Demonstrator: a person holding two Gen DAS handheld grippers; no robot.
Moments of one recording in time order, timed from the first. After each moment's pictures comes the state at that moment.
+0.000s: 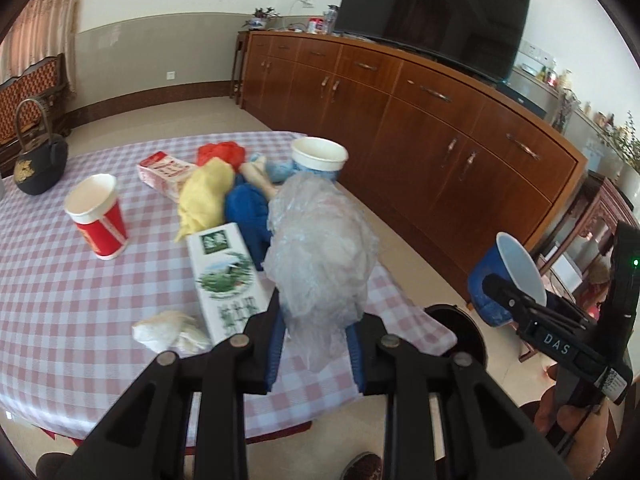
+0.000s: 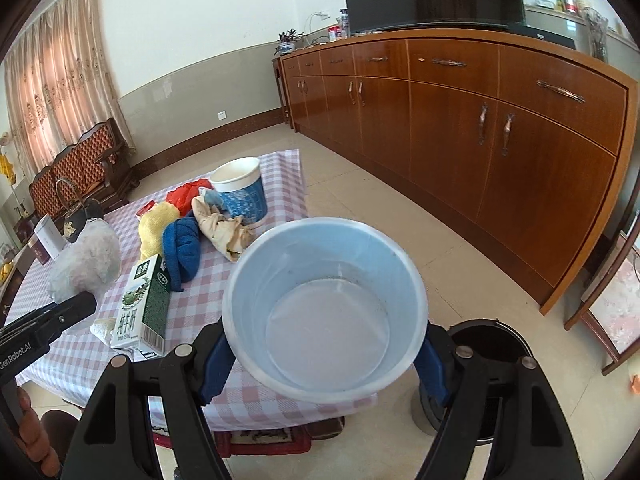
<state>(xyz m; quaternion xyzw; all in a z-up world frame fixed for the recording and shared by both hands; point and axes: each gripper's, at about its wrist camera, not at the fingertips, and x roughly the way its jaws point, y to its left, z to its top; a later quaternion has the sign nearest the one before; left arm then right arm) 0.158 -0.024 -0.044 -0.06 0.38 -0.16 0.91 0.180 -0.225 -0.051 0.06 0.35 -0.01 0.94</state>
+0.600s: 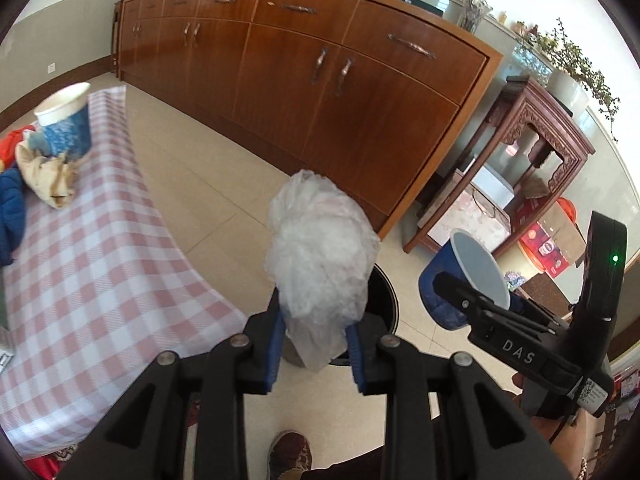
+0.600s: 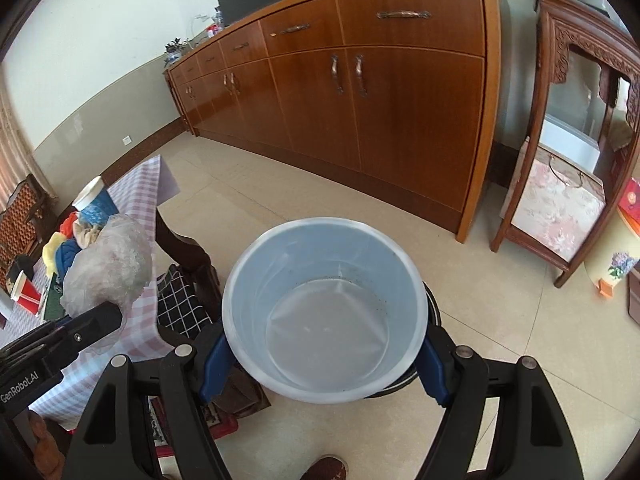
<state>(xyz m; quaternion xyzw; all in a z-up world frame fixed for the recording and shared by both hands) 0.156 -0.221 -0.091 -0.01 0.44 -0.33 0.83 0.101 -0.395 -0.099 0.15 0.38 -0.16 0.90</state>
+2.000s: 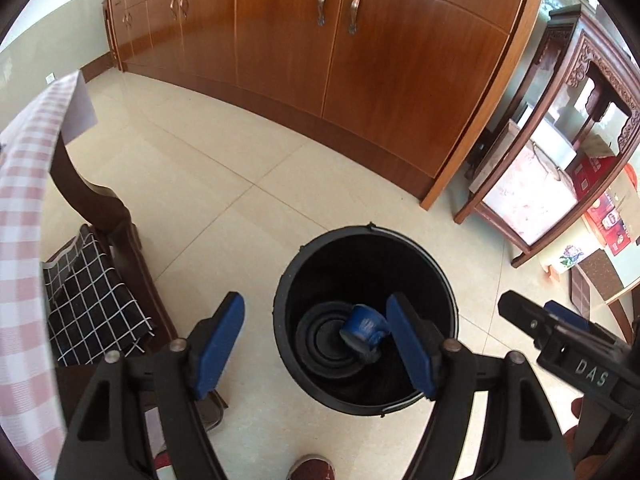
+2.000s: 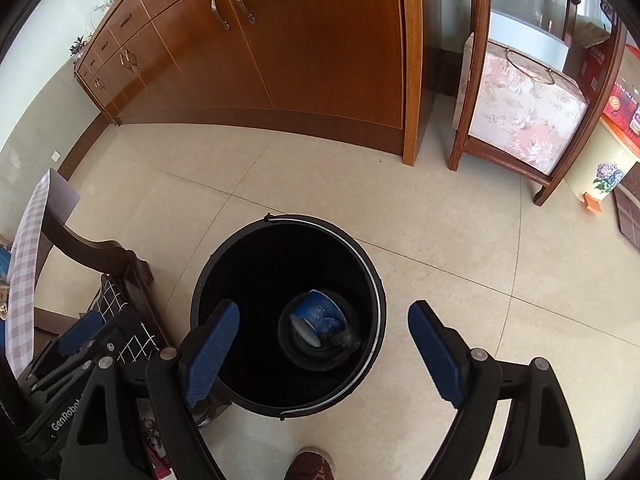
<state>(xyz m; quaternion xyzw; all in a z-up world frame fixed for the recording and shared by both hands) 0.192 -0.307 -0.148 0.07 0.48 -0.27 0.83 0.139 -0.504 -0.194 0.24 0.46 -0.25 0.82</state>
